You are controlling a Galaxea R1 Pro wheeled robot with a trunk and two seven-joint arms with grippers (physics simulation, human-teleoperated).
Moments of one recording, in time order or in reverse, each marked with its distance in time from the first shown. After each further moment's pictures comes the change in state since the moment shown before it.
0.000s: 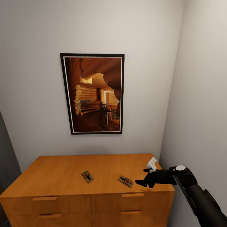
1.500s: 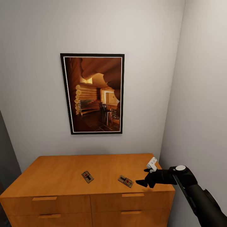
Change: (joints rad) left arm 0.000 0.000 -0.001 0.000 0.000 0.000 0.000; right arm 0.000 -0.001 -0.002 -0.003 0.019 0.000 0.001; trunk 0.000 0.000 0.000
